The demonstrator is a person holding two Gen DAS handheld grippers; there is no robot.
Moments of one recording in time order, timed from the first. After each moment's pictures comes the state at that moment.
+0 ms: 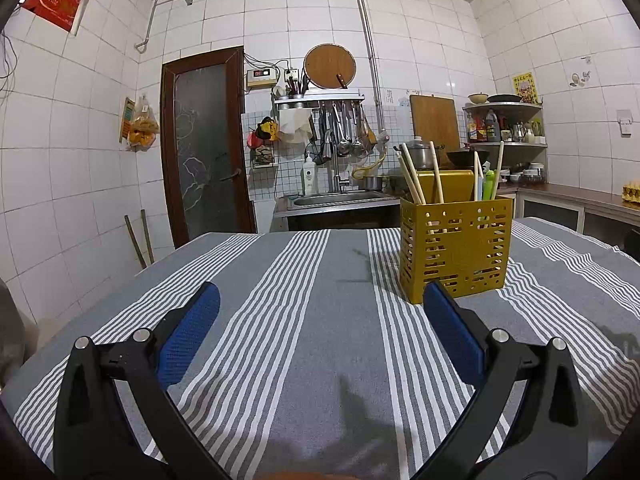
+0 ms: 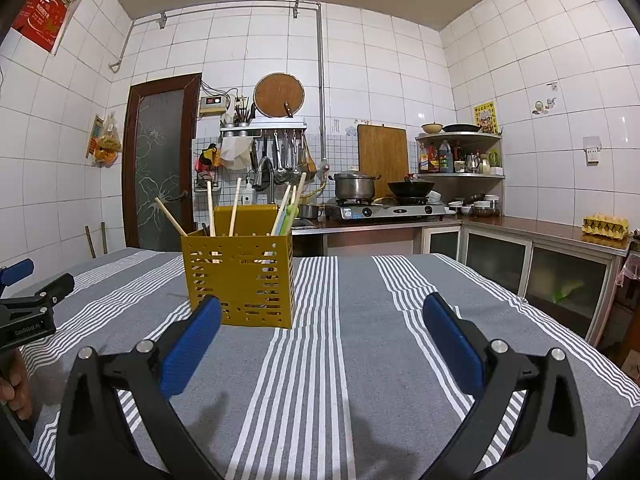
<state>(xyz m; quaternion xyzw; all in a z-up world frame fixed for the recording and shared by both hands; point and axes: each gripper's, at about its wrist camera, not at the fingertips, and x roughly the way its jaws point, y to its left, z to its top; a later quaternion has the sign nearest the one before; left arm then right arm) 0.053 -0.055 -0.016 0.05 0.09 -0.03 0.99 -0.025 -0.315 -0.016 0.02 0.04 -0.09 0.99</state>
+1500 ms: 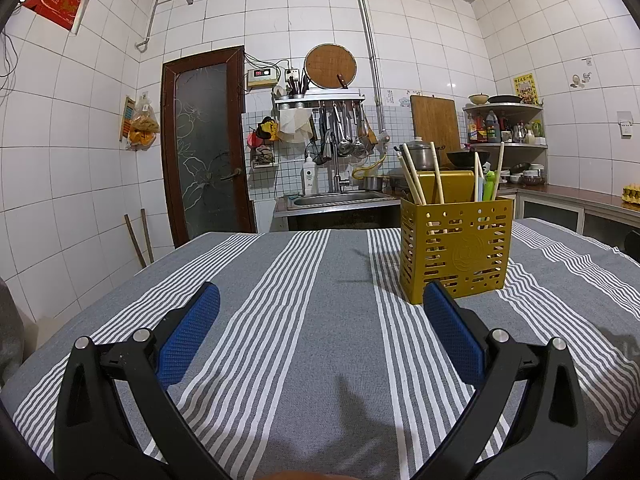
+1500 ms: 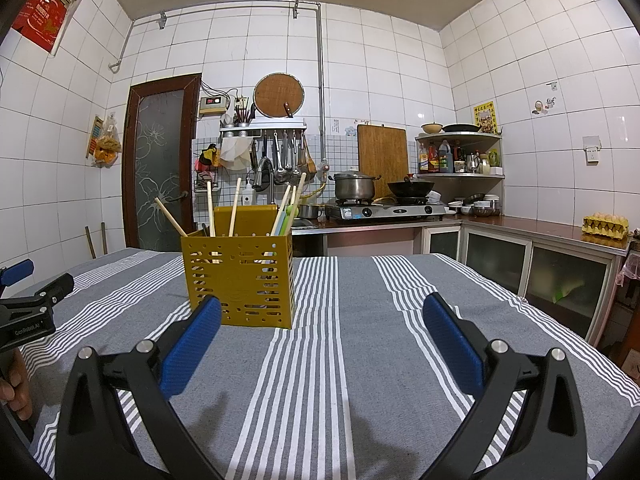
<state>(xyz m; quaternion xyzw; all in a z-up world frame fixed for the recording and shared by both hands) 0.052 -0.056 -0.015 0.05 0.09 -0.03 0.99 -0.025 -0.316 -0.015 0.02 0.04 -0.09 0.99</state>
